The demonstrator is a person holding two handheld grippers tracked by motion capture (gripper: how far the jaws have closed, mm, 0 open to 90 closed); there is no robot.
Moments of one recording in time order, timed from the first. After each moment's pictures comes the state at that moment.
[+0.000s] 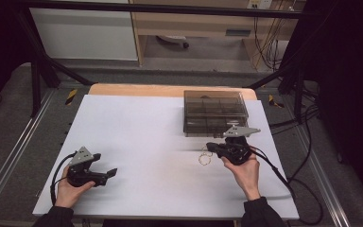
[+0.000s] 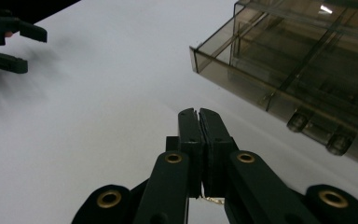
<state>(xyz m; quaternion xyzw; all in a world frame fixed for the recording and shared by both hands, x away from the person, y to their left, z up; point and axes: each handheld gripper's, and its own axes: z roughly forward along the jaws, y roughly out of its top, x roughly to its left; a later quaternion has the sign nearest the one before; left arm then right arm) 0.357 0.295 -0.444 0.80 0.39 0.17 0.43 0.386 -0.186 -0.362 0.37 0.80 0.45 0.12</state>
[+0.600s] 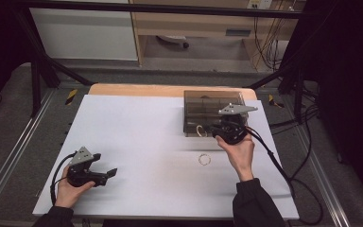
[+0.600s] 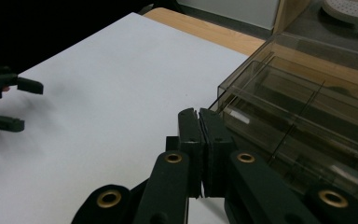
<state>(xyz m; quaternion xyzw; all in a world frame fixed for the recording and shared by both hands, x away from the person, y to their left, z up) 0.357 0.295 -0.444 0.80 0.39 0.17 0.43 0.418 -0.165 -0.314 0.38 0.79 0.47 0.15</state>
